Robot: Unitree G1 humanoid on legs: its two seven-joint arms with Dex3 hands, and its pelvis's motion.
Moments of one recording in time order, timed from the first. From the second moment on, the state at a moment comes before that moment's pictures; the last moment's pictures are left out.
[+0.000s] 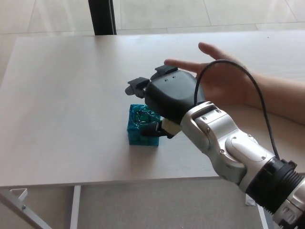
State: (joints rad) left_arm 0.06 0.81 0.22 1.32 0.05 -0.05 -0.18; right_arm -0.73 -0.20 0.77 0.44 -0.85 0.17 0.01
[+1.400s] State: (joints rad) left_arm 0.05 0.81 0.18 1.31 0.06 -0.05 -0.20; right_arm -0.66 -0.07 0.74 0.57 -0.88 0.27 0.02
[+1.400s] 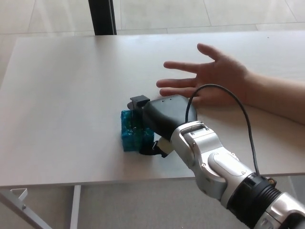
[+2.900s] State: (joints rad) left_arm 0.07 0.81 0.20 1.31 0.05 -0.05 -0.19; right_arm -0.77 -0.31 0.45 0.58 -0.84 0.03 -0.40
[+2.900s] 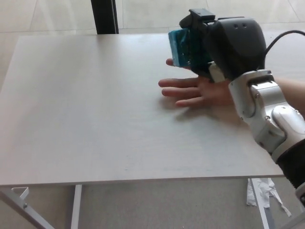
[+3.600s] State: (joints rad) left_arm 0.06 0.80 0.20 1.31 0.06 -0.06 -0.19; right_arm -0.80 -0.32 0.53 0.86 -0.84 0.01 -0.39
